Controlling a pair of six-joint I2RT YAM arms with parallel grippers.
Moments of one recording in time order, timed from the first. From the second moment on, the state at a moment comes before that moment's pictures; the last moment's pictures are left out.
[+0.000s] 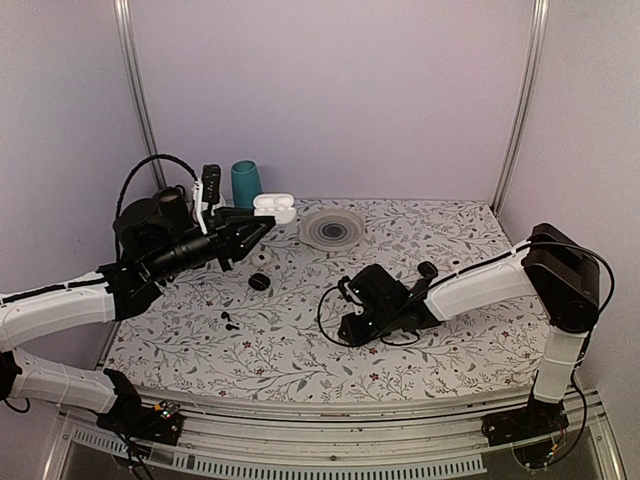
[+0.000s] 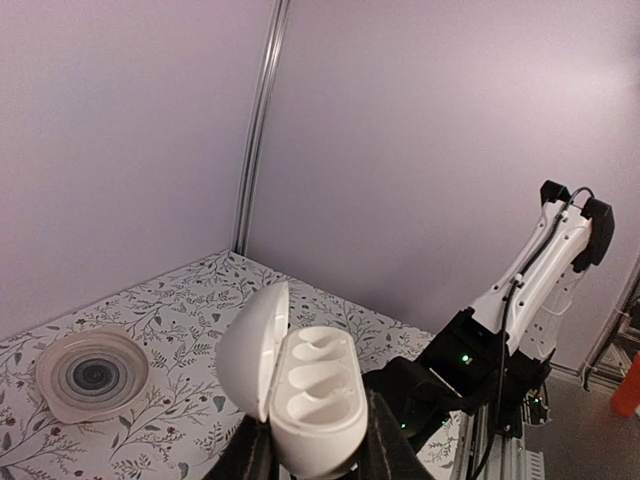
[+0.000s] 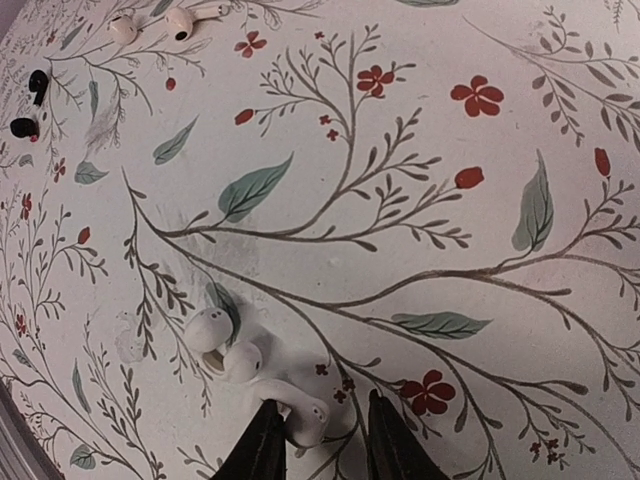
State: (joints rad) left arm -0.69 1.10 0.69 0.53 0.38 -0.26; right arm 0.99 1.89 1.03 -0.08 0.03 0.51
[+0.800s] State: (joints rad) left arm -0.69 1.11 0.69 0.54 0.39 -0.26; right arm 1.08 1.82 1.01 -0.14 0.08 0.51
